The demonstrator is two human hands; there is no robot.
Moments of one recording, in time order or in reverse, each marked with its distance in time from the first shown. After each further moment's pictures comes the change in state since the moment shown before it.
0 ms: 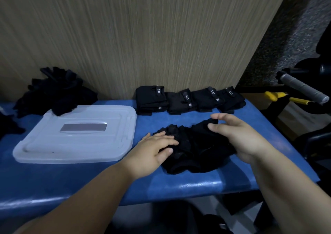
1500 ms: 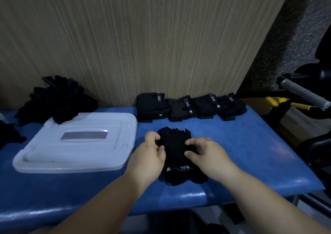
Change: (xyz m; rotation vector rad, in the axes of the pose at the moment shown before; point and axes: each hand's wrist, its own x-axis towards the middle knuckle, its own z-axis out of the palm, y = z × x) left_hand 0.002 0.022 0.002 -0.155 0.351 -0.349; right_hand 0.011 0.044 0.044 -0.689 -0.001 -0.203
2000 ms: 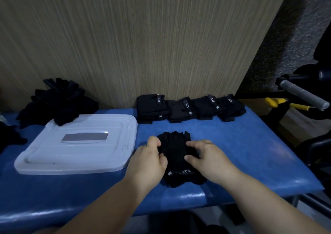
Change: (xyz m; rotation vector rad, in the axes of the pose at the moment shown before) left_hand -0.008 0.000 -0.001 0.196 0.027 0.077; right_hand -0.003 0.000 -0.002 -0.116 -0.021 -0.027
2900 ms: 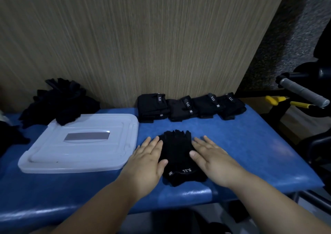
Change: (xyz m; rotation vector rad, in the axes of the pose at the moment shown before) left_hand -0.007 -0.021 -0.006 0.269 -0.289 0.162; right_hand -0.005 0.013 -0.007 -0.325 -0.176 -0.103
